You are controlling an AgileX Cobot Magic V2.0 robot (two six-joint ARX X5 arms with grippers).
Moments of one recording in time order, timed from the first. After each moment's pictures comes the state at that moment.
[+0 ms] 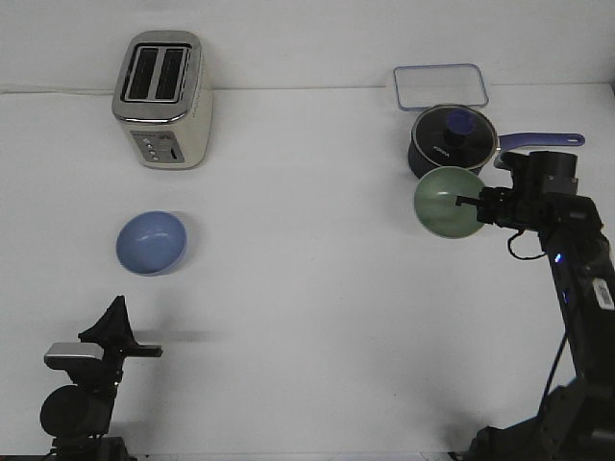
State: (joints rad) left arm 0.03 0.01 0.03 0.13 0.05 -0.02; right arm -0.18 1.55 1.41 -0.77 -0.29 0.11
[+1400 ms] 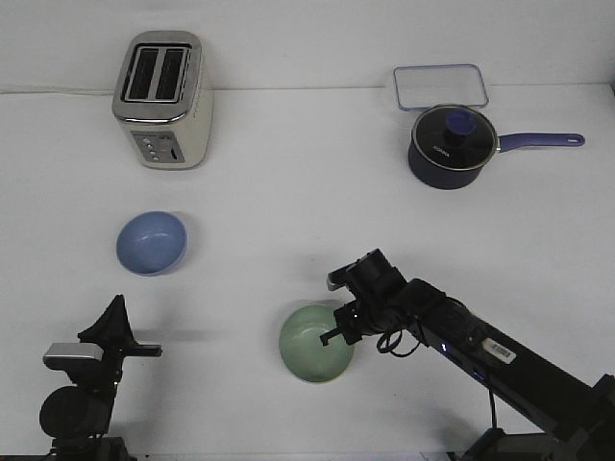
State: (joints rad) left arm 0.03 0.01 0.03 0.15 0.05 -0.02; right arm 0.64 1.45 0.95 -0.67 -0.27 0.27
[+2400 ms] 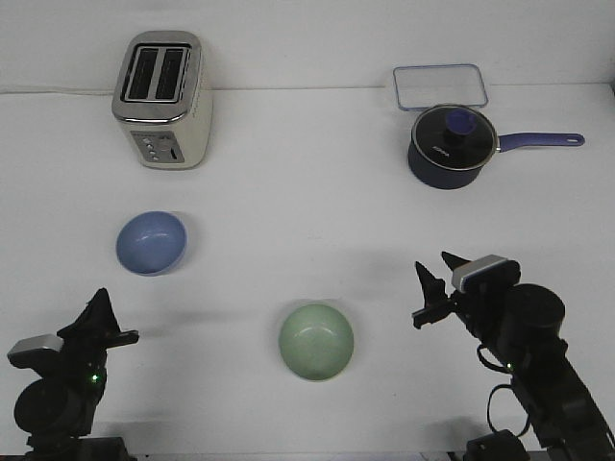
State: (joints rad) left arm 0.03 0.16 0.31 -0.05 -0.01 -0.39; right arm 0.24 0.68 0.75 -0.40 -0.20 0.07
